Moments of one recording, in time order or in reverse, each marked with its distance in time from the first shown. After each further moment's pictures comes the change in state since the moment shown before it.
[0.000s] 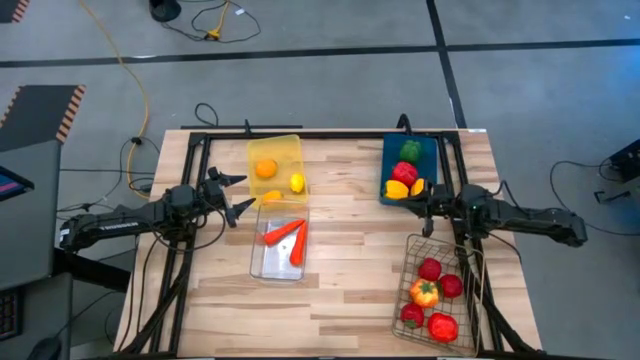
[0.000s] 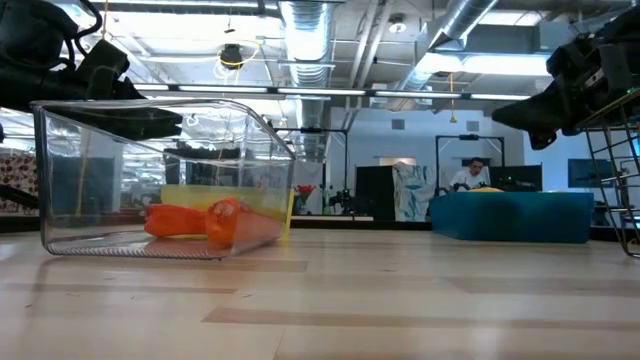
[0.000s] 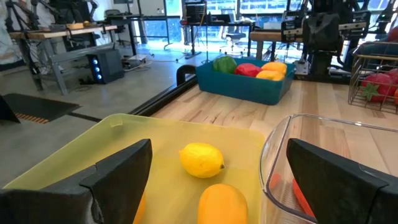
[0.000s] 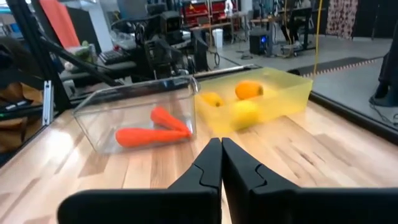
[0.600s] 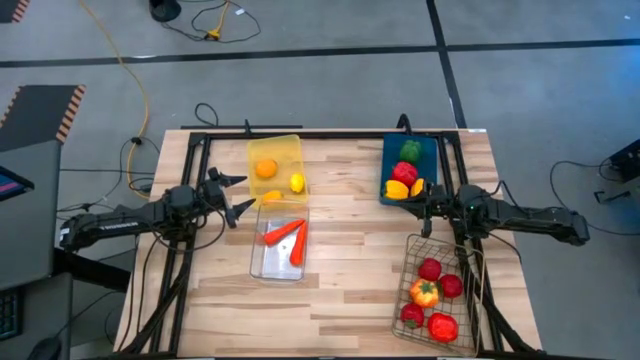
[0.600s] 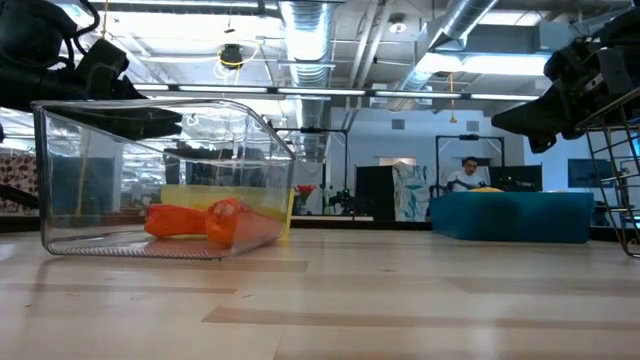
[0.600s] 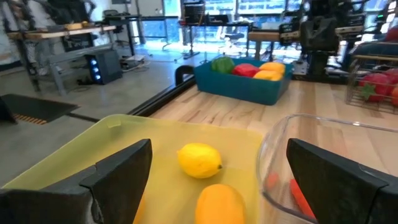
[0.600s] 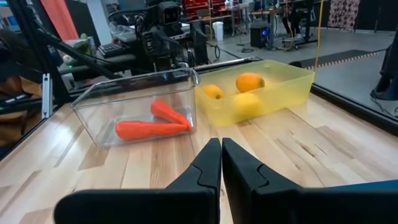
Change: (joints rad) left arm -0.005 -0.001 0.000 0.000 -0.001 0.000; right arm 0.000 0.042 -0.001 -0.006 0.000 0.000
